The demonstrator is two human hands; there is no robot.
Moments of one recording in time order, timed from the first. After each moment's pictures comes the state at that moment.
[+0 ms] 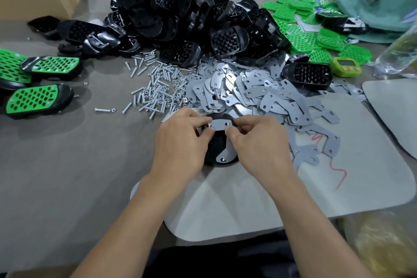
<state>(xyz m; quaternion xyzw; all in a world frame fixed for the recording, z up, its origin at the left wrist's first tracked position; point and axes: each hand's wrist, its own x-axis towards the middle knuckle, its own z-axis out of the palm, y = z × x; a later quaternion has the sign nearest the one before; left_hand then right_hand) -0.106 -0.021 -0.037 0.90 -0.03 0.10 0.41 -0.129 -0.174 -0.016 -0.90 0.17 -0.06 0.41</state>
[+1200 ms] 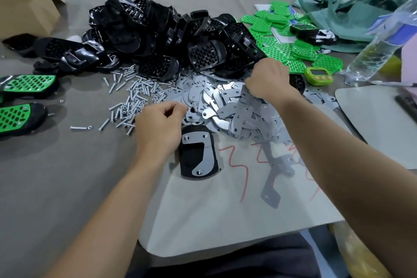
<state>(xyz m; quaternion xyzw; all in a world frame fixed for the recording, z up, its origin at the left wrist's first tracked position) -0.048 -0.035 -0.042 0.83 0.05 0.11 0.54 0.025 -0.280 0.016 -0.99 0.14 -0.02 0.05</state>
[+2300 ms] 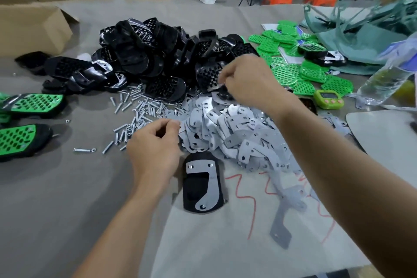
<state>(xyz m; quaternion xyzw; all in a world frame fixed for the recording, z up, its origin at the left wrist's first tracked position) -0.047 -0.032 -0.031 0.82 0.12 0.18 0.53 0.035 -0.227 0.067 -0.98 -0.03 -0.08 0.20</state>
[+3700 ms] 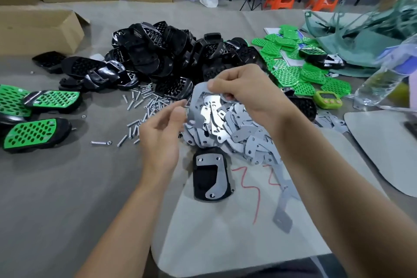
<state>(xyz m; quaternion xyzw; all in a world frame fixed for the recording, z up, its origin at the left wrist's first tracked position) -0.054 -0.020 -0.018 0.65 0.03 0.14 0.74 0.000 -0.206 0.068 -0.81 -0.04 0.03 0.59</state>
